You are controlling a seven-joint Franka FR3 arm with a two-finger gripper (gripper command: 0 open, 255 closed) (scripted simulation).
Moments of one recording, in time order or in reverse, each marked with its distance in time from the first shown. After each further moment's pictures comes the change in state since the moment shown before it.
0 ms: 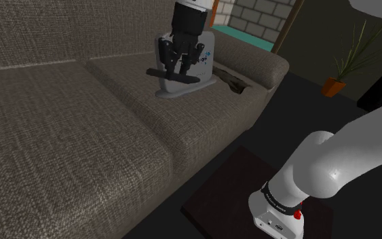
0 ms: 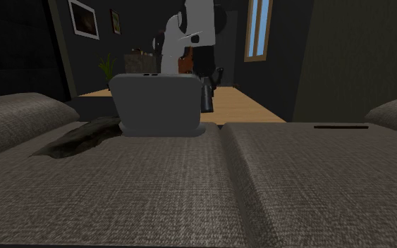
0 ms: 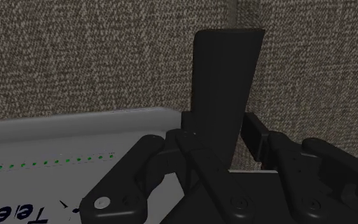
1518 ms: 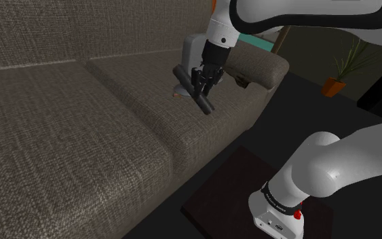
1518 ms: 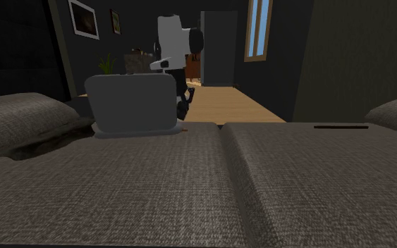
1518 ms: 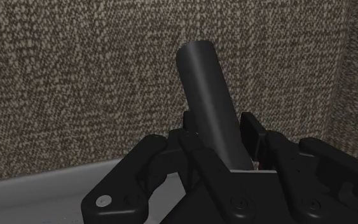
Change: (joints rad) arm -0.048 -0.204 -0.135 -0.375 0.004 0.156 -0.220
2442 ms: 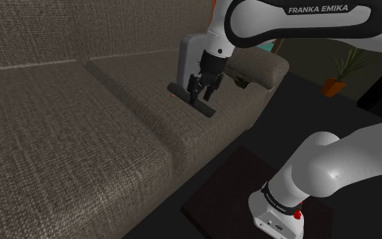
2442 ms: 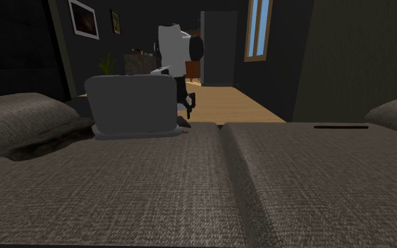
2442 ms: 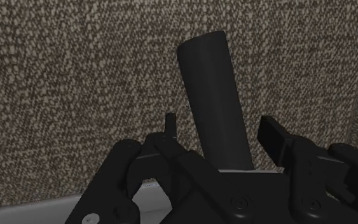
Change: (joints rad) arm 0.000 0.008 0.008 -0.062 0.006 0.060 -0.005
